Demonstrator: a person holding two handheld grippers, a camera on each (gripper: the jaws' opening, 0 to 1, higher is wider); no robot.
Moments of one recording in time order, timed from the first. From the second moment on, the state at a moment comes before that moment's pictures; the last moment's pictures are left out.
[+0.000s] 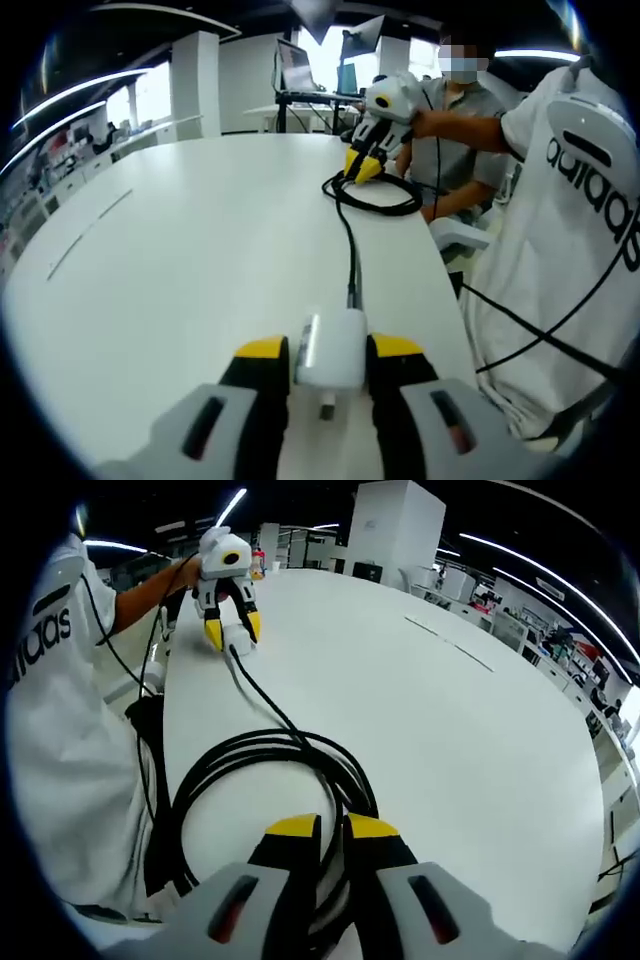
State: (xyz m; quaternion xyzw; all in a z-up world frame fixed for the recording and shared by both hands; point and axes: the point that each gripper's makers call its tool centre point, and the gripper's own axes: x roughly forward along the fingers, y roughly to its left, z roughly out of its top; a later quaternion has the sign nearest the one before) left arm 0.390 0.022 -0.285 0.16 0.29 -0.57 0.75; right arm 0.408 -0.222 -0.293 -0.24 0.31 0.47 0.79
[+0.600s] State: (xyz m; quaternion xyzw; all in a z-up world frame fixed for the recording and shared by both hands) left arm 0.393 0.020 -0.285 0.15 0.29 -0.58 0.75; right arm 0.411 -0.224 -0.295 -0.26 0.34 0.45 0.78
